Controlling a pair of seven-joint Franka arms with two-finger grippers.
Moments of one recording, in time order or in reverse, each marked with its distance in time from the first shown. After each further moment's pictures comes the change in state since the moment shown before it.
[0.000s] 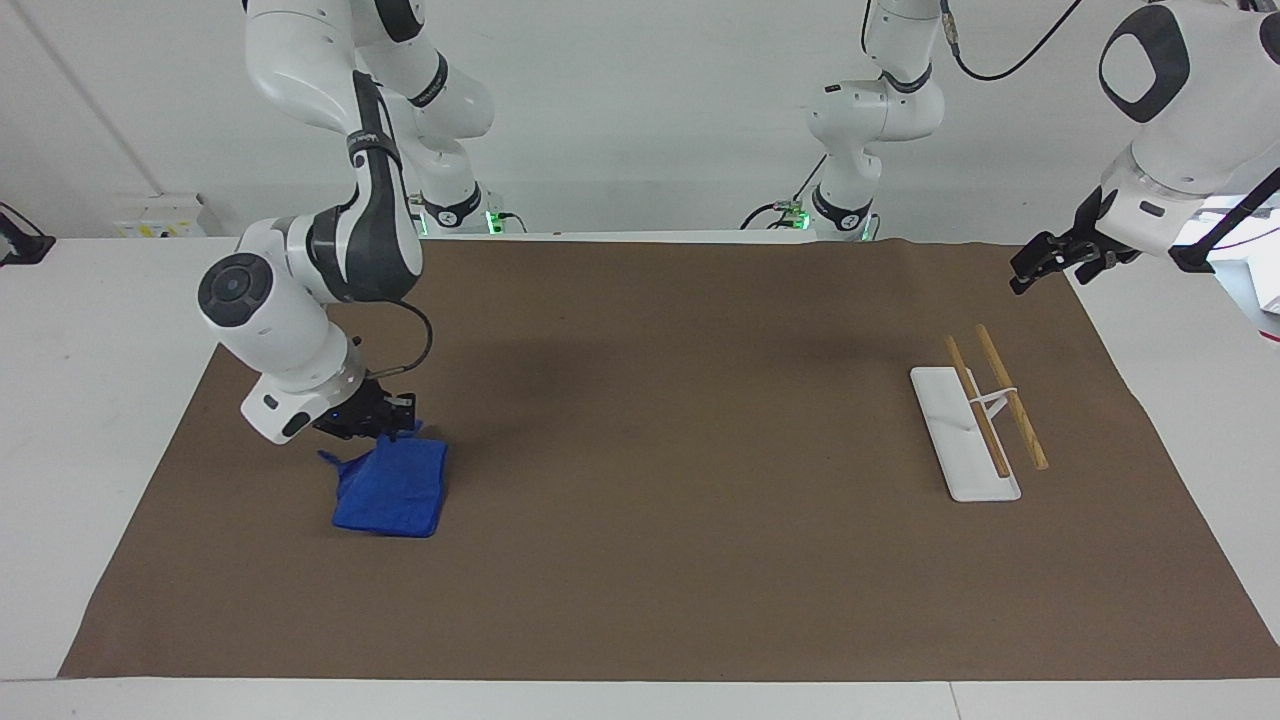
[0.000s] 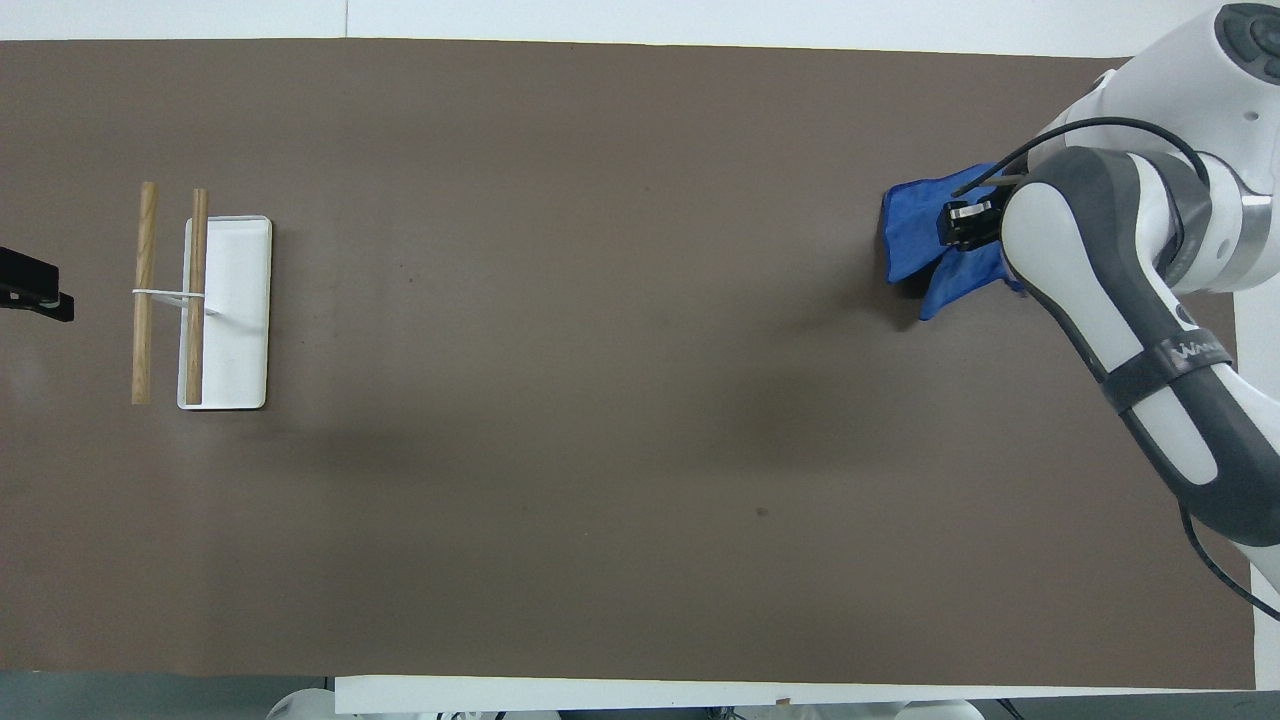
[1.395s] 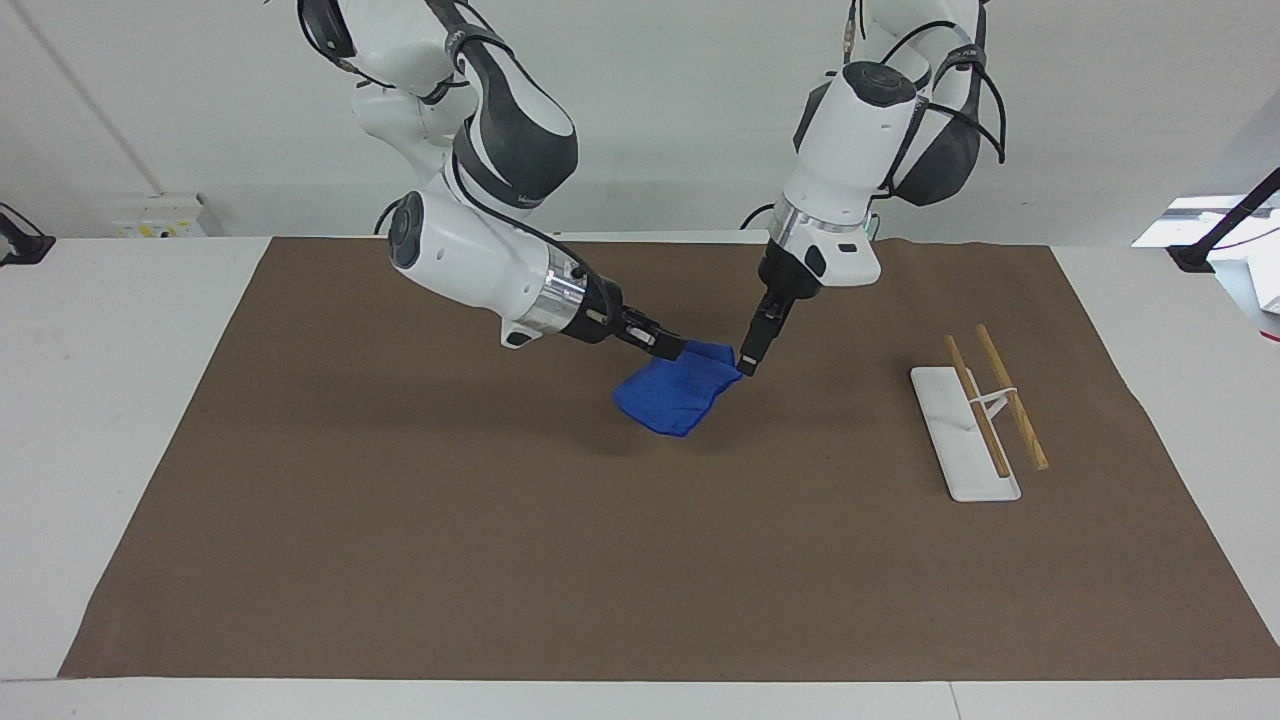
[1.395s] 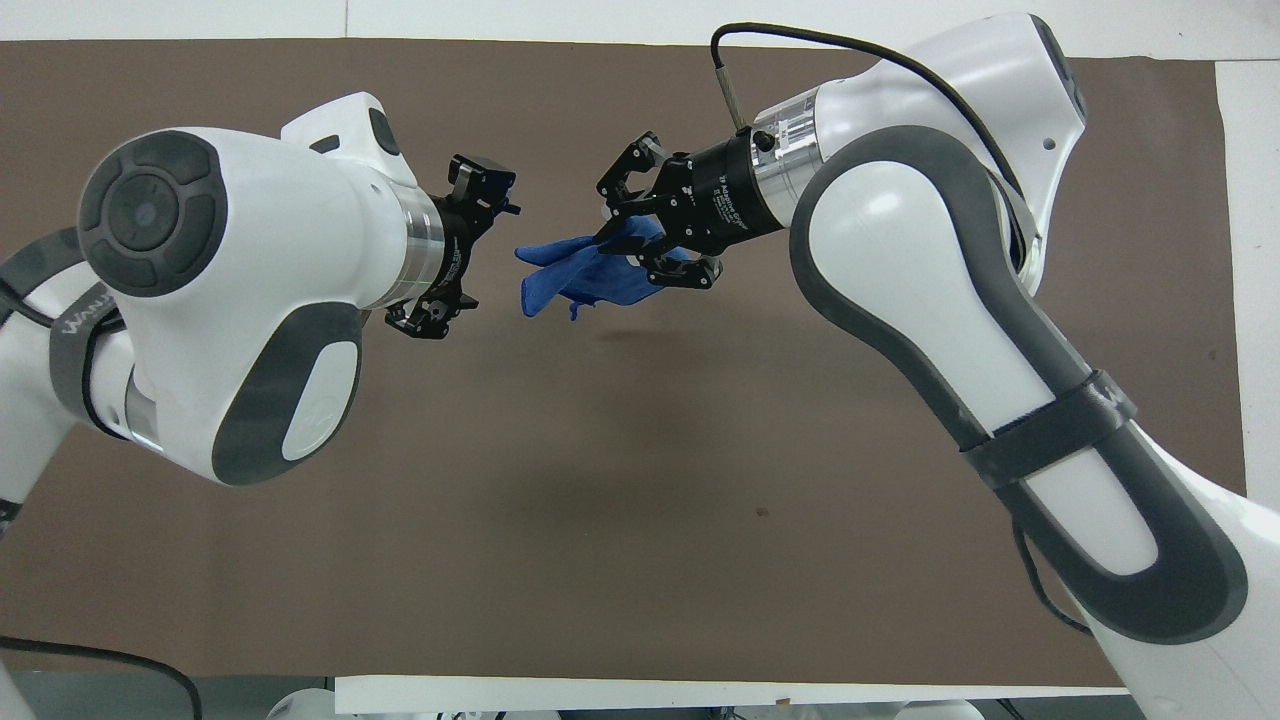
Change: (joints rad) left arm -0.518 0.151 -0.035 -0.052 -0.137 0.630 -1.331; right arm 0.262 0.002 0.088 0.066 0.736 0.155 0.930
